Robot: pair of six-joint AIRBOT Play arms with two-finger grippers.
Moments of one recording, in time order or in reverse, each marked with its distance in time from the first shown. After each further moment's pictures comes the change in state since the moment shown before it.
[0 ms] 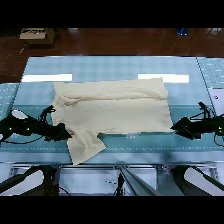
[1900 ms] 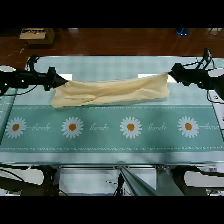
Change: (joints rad) left arm 0.006 -0.443 0.794 -0.349 0.059 -0.048; right arm 0.341 -0.328 0.559 0.343 -0.618 0.081
